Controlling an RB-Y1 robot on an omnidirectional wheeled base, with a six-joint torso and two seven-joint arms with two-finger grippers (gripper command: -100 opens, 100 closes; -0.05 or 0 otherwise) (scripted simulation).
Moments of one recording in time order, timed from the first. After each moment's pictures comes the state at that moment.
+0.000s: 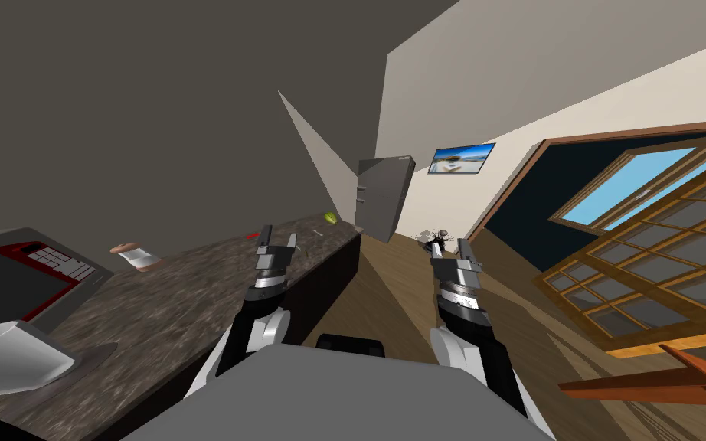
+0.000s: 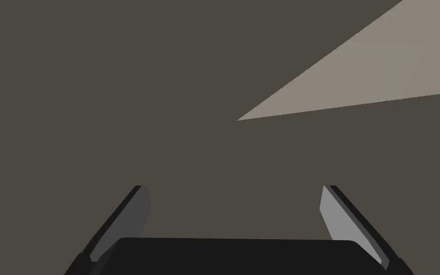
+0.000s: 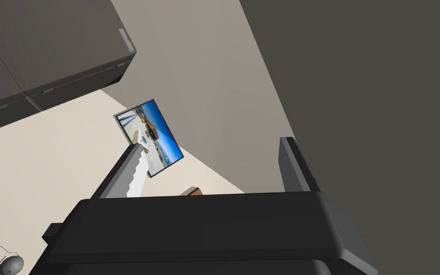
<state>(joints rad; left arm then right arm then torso) 0.51 -0.01 0.00 -2.27 0.01 -0.54 0.10 0.50 -0.04 -0.03 -2.28 -0.10 -0.48 -0.09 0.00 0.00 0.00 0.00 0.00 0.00</state>
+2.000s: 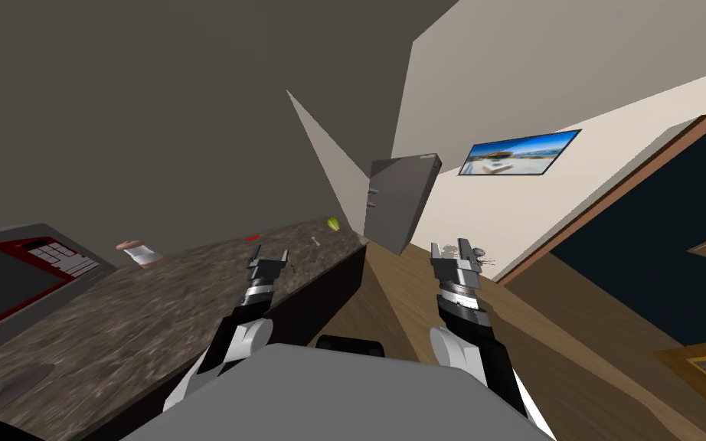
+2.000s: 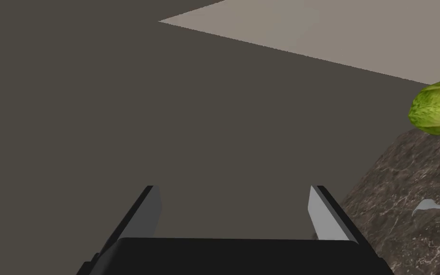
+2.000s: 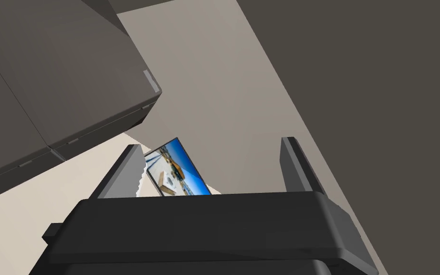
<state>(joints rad) 0.50 0.20 0.09 -1.97 0.45 -0.55 0.43 0.50 -0.04 -0.03 -2.28 -0.10 -0.48 -0.09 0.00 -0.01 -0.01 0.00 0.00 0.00</state>
